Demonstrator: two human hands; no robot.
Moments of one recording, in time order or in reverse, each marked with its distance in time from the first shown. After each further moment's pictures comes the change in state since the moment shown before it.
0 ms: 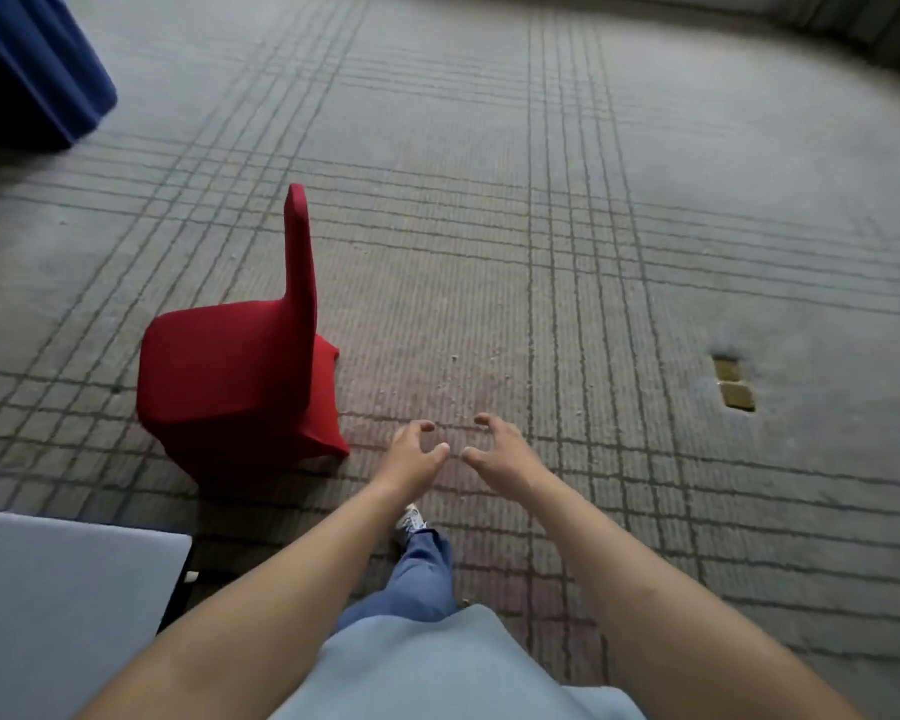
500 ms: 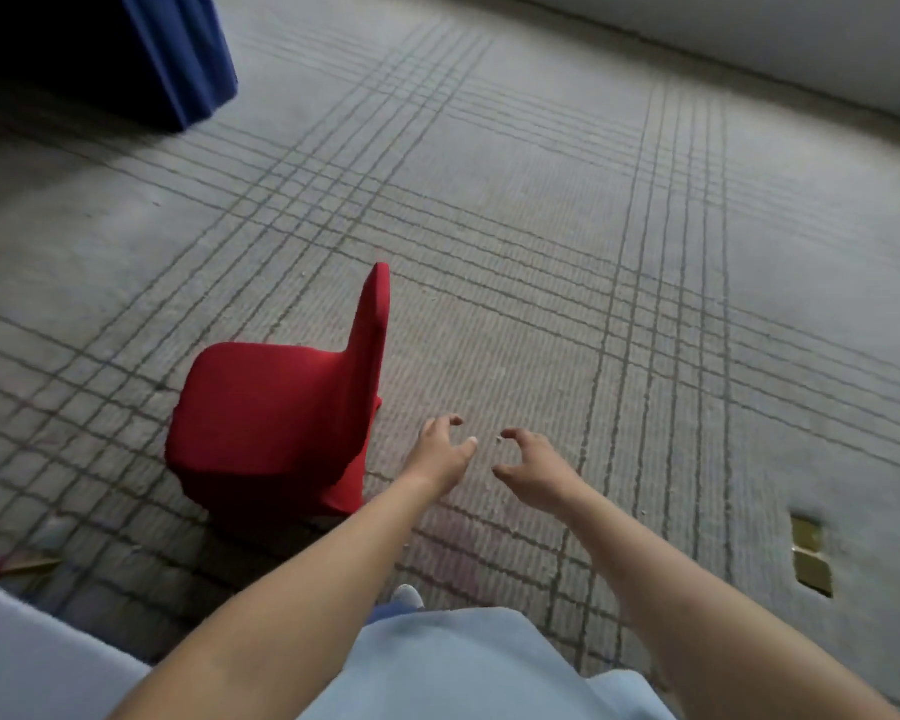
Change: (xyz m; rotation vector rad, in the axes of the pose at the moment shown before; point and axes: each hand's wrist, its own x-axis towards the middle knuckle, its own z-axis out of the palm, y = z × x) left_hand 0.222 0.090 -0.148 -0.154 0.145 -0.085; right_hand 0.234 -0.181 -0.086 -0.357 -0.117 -0.121
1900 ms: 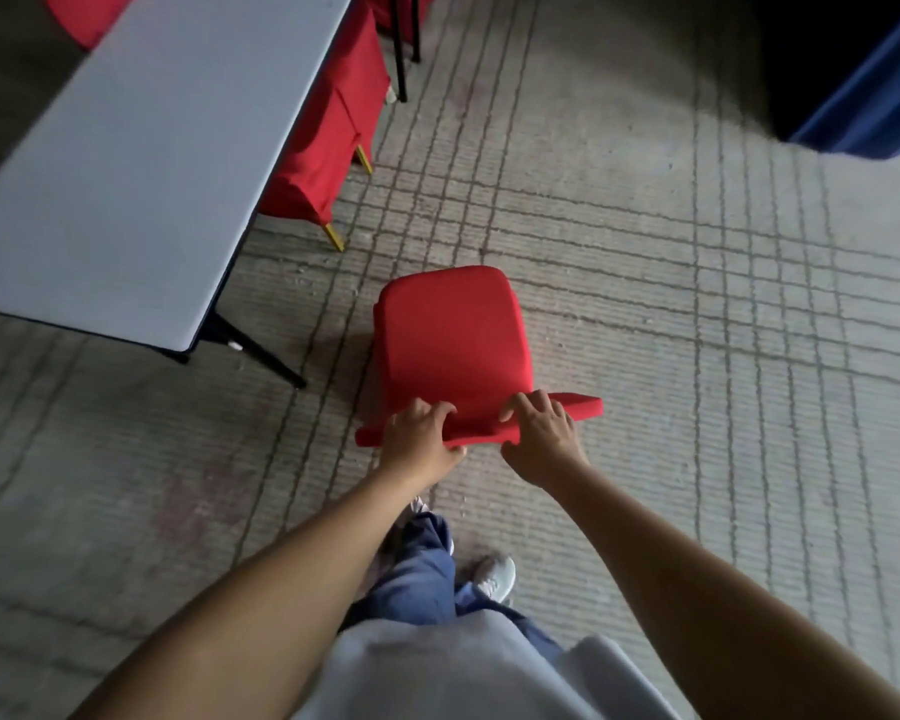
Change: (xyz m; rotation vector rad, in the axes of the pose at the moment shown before) left_hand 0.189 0.021 -0.055 -0.020 0.873 -0.823; right_hand 0.348 -0.239 -0.072 -0.905 -0.482 -1.248
